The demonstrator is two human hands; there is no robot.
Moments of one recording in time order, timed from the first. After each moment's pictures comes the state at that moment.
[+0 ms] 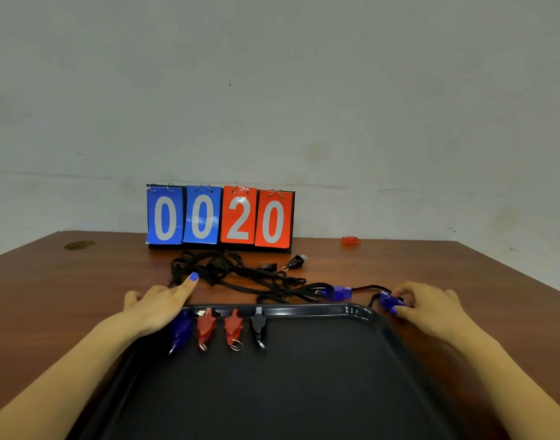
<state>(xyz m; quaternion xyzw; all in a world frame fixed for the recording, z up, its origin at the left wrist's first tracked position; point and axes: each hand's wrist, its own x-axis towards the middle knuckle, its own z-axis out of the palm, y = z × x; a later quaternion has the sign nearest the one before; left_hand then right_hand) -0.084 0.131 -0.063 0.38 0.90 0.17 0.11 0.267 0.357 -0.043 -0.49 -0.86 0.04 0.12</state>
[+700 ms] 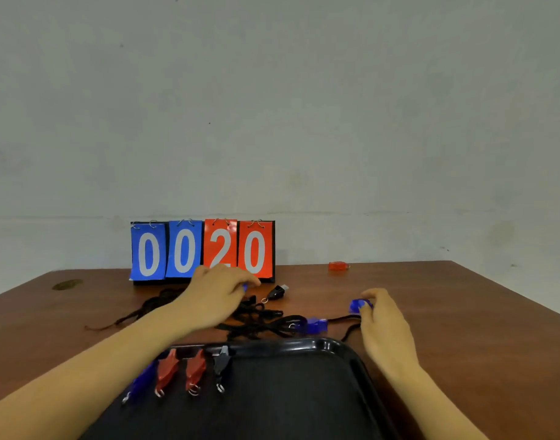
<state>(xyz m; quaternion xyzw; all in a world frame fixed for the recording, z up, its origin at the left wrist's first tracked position) 0.024 0.203 0.019 0.61 0.77 0.19 -0.10 0.241 0.342 -0.046 -0.47 -0.75 0.24 0.40</state>
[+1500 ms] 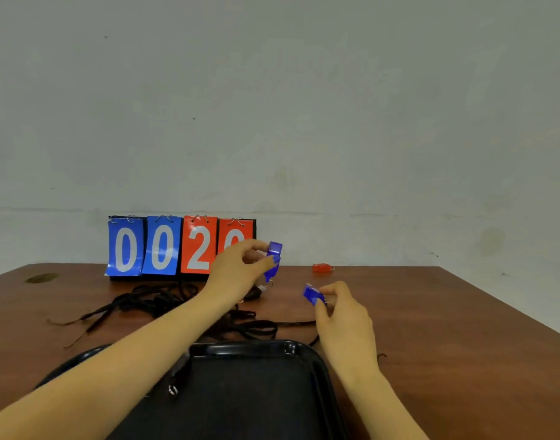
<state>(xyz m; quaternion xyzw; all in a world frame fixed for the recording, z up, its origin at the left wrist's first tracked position) 0.088 0.270 0.021 0.49 0.70 0.52 0.00 0.243 0.328 -0.029 -0.41 -0.79 0.25 0.38</state>
